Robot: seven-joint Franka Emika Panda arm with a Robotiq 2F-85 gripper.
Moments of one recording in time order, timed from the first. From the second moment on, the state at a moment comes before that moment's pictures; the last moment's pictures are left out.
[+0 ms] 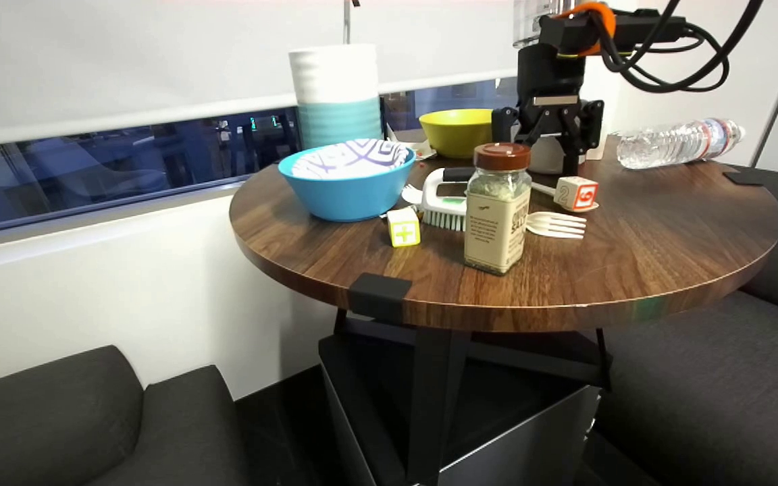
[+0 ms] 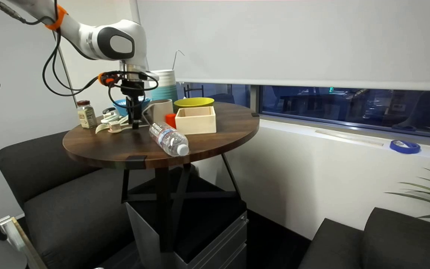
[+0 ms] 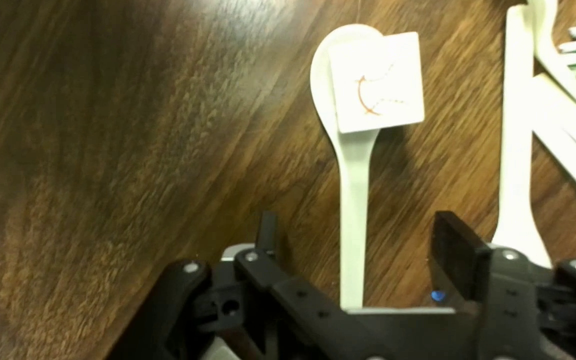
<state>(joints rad) 0.02 -0.07 0.07 -2.23 0.08 2.02 0.44</state>
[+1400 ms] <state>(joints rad) 0.02 -0.06 0.04 -2.19 0.07 1.99 0.44</state>
